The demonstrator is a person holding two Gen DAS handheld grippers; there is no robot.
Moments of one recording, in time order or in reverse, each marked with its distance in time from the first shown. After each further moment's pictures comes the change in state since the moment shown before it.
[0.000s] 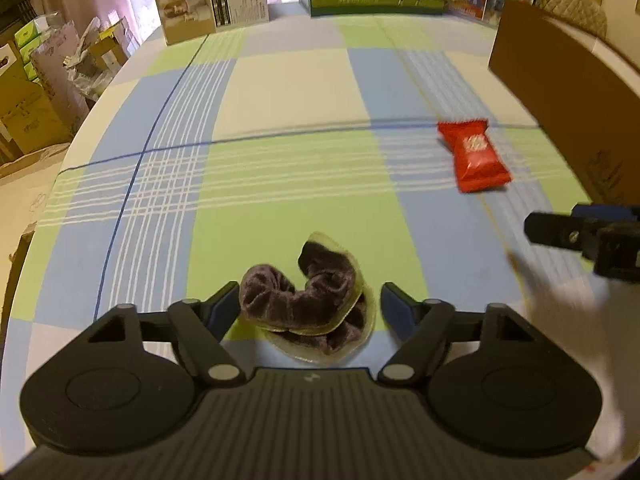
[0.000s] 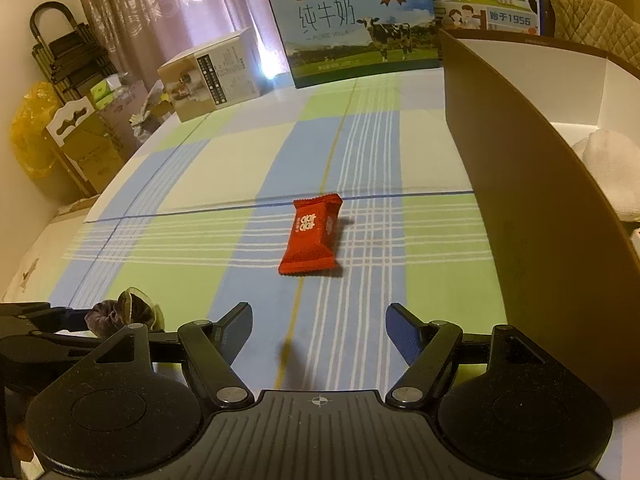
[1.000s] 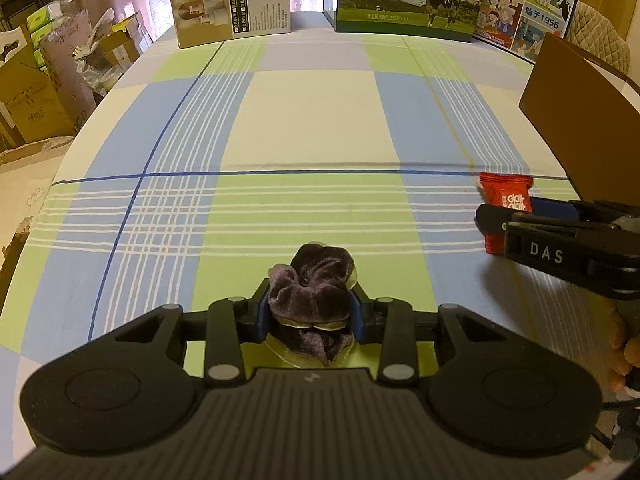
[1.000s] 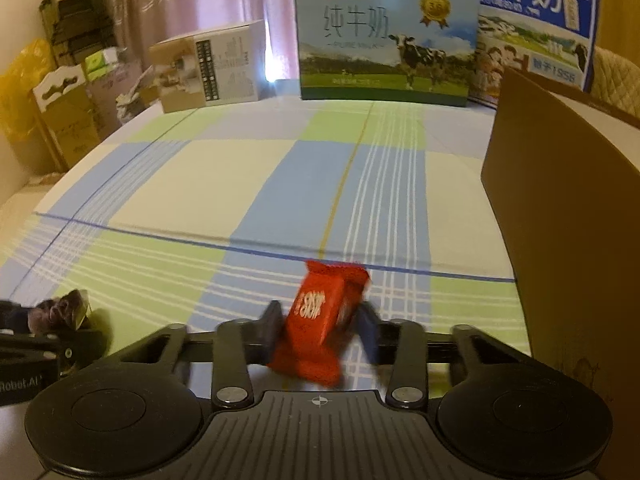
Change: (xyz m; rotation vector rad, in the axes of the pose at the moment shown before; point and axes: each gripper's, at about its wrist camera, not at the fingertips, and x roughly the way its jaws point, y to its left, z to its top) left arm 0.022 0.015 0.032 -0.082 -0.029 -0.006; right arm 0.076 0.016 0.032 -0.189 -0.044 -0.098
